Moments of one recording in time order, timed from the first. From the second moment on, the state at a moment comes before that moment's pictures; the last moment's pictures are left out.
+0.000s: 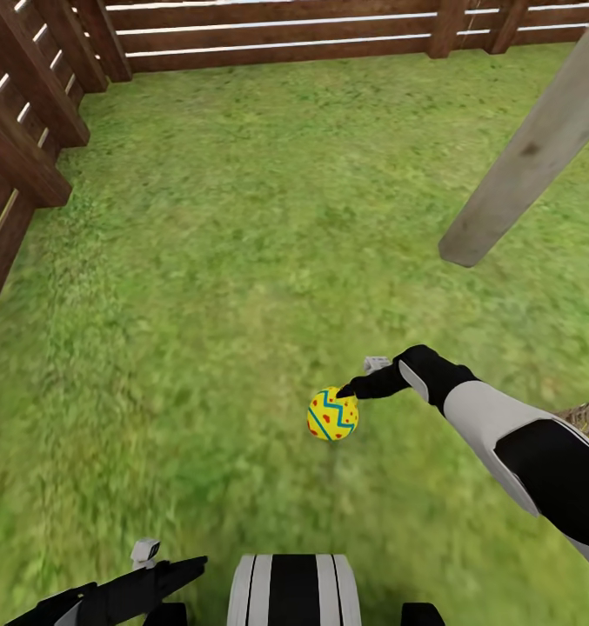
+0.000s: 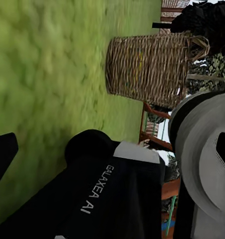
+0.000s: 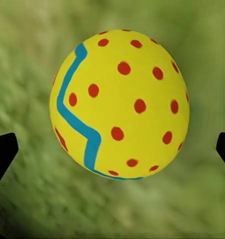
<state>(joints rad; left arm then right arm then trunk) -0.56 0.28 -0.70 -0.09 1.01 0.02 -1.57 -1.28 -0.07 0.56 -0.19 -0.38 0.71 0.57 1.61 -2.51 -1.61</state>
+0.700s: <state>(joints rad) -0.56 0.28 -0.70 -0.09 1.01 0.02 -1.57 -1.28 -0.12 0.56 -0.18 -0.37 0.72 0.58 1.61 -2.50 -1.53</state>
